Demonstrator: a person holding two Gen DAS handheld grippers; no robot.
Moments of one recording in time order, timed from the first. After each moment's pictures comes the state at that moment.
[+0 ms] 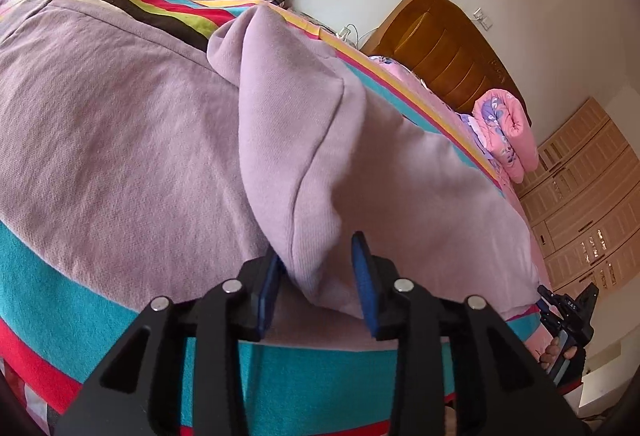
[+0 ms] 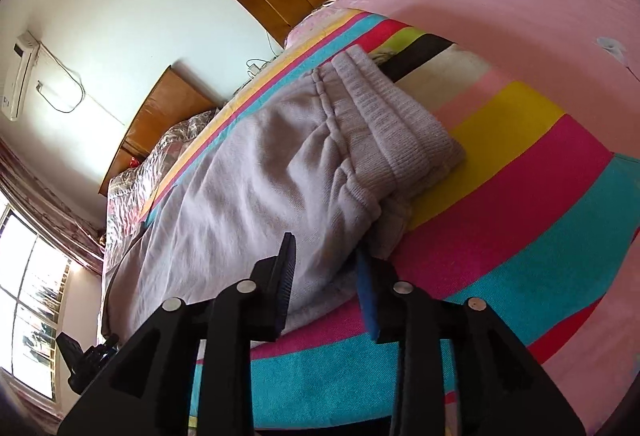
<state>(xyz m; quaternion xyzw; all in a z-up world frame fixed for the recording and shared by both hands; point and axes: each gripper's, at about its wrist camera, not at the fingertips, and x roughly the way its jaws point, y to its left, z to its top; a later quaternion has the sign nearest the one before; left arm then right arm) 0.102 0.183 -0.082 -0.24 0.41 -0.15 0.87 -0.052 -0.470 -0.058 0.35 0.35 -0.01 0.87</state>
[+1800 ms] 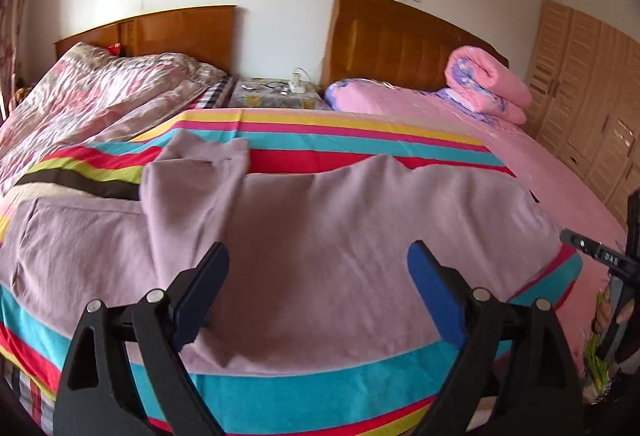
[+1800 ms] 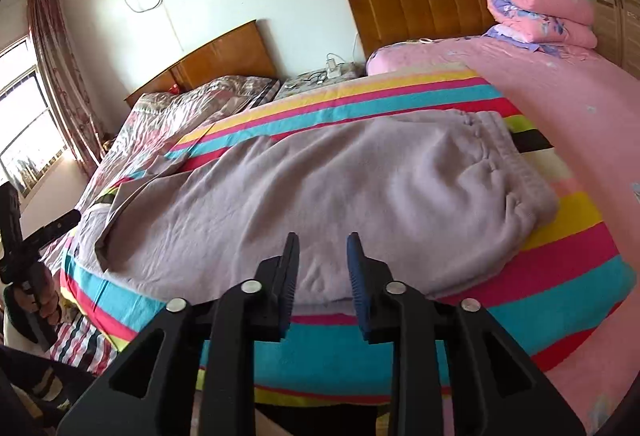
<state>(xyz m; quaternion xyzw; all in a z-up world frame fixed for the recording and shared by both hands) 0.076 0.063 0.014 0.00 0.33 -0.18 0.93 -0.047 -0.353 0.017 0.13 0.33 0.02 0.93</state>
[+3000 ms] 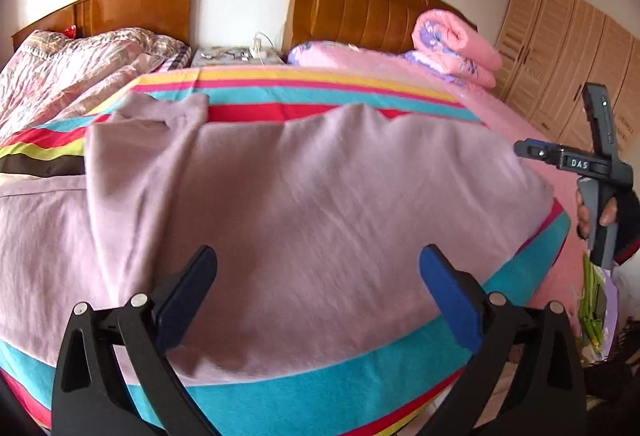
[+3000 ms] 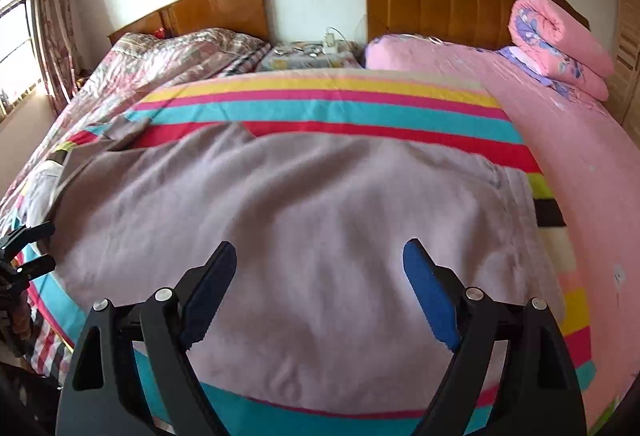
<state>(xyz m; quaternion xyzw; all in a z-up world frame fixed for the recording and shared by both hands) 0.093 0.097 -0.033 -0.03 0.35 -0.22 0.91 0.065 -0.316 0.032 0.01 0.38 0.06 0.92</state>
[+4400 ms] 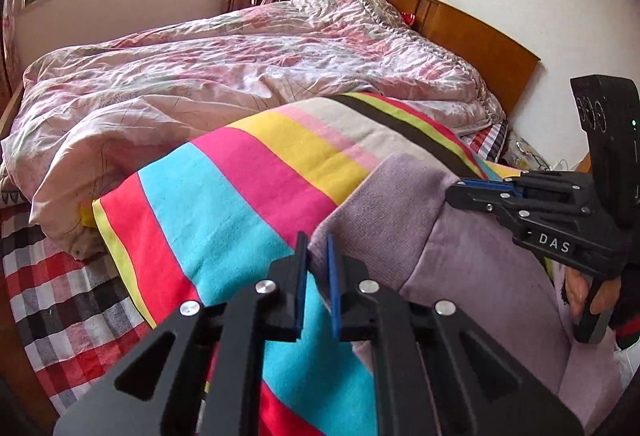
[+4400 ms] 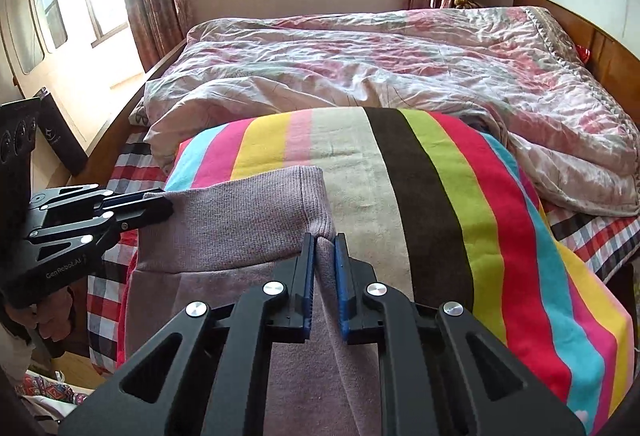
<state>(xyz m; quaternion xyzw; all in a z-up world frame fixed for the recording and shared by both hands) 0.110 0.441 -0.051 -0.22 0.35 0.27 0.87 0.231 0.336 -0.030 -0.27 0.38 0.57 0.68</state>
